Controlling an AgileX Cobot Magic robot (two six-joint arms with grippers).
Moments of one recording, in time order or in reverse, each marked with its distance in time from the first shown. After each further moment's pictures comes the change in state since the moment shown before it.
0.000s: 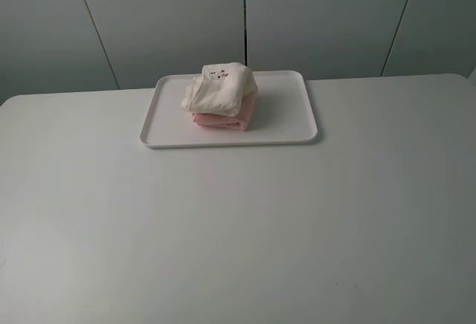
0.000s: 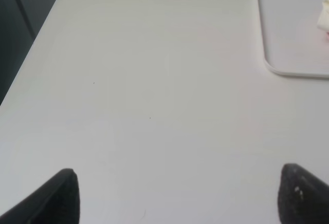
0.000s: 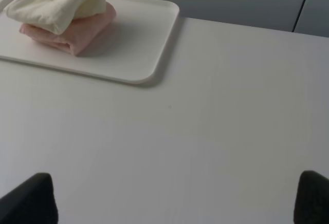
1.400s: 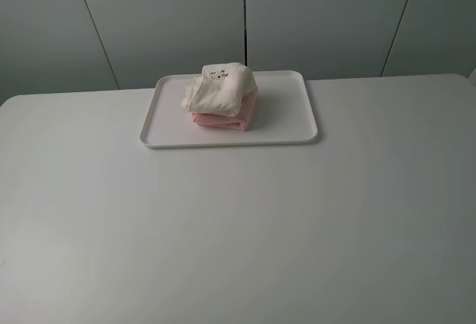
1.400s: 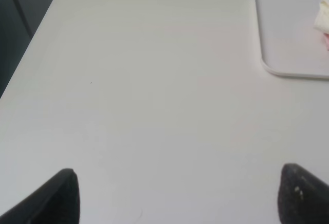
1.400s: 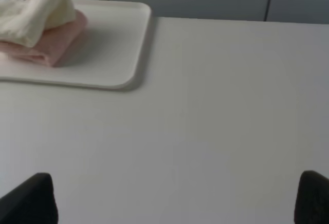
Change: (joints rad) left arm 0.000 0.000 0.000 -0.011 0.000 -0.002; right arm -0.075 0.000 0.000 0.025 0.000 0.026
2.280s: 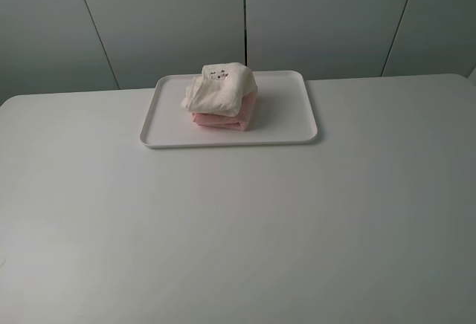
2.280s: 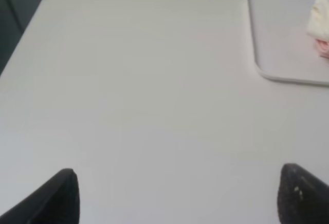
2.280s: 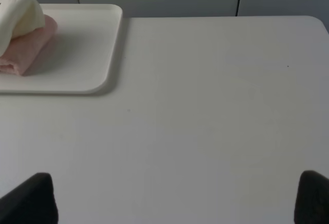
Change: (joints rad) left arm -0.010 0.000 0.000 0.023 0.000 -0.066; right arm -0.113 0.000 0.000 -0.017 0.000 0.018
